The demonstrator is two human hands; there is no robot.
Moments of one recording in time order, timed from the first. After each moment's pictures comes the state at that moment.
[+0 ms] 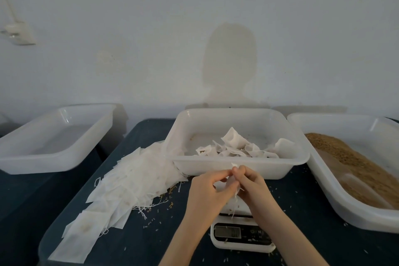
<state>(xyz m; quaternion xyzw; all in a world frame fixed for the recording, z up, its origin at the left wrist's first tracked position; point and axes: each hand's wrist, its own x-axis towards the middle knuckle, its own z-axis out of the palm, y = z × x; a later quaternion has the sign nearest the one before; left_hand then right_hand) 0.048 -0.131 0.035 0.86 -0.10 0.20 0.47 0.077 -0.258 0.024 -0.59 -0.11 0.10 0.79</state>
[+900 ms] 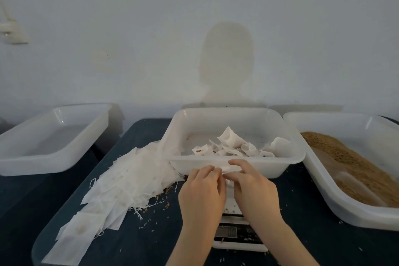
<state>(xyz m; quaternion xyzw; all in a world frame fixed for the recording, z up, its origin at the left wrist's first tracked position) 0.042 -0.141 0.036 0.91 -0.03 0.38 0.17 0.062 -0.258 0.037 -0.94 -0.17 -0.19 0.24</state>
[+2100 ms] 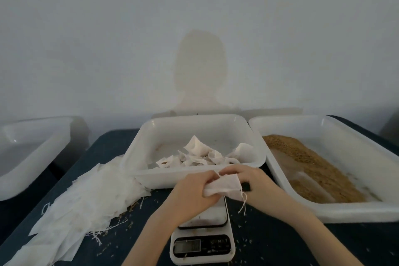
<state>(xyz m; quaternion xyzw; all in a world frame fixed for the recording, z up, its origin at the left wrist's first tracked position) 0.091 -0.163 0.047 0.92 -0.22 0.02 0.33 0.085 -0.358 0.071 -0.87 -0.32 -0.03 0.39</state>
